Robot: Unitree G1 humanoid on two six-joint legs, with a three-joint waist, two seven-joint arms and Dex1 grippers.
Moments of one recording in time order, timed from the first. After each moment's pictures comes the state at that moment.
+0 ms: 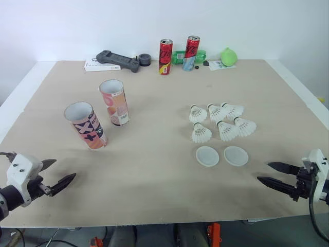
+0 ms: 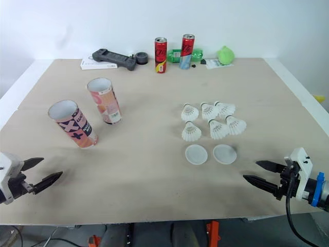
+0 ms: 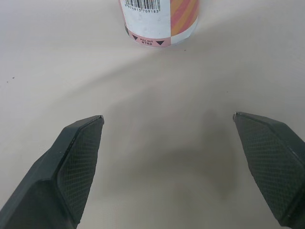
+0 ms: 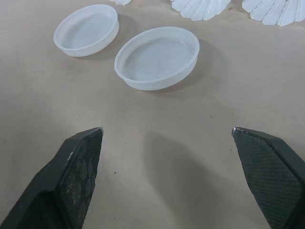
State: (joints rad) left arm 0.39 0.78 0.54 -0.29 -0.49 0.36 -0.82; right arm 0.14 -0.93 -0.48 0.13 0.51 0.38 1.24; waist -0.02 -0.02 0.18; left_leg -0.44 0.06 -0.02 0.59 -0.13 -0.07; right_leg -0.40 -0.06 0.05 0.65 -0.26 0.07
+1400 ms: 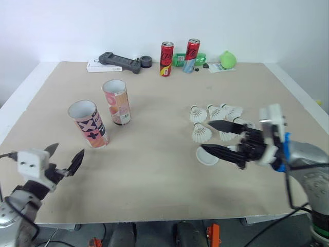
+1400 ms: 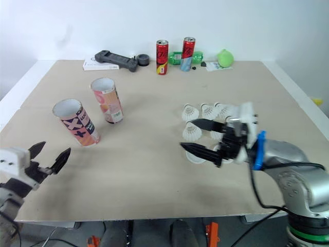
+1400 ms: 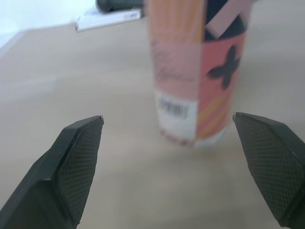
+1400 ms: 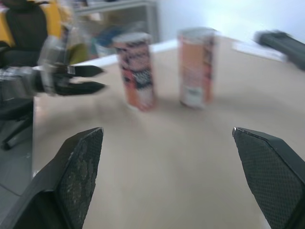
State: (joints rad) left arm 0.17 0.39 0.41 -0.36 -0.37 0.21 -0.48; right arm -0.31 -0.71 -0.17 -0.51 0.82 0.71 0.86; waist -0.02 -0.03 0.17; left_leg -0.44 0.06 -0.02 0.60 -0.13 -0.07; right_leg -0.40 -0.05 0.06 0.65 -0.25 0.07
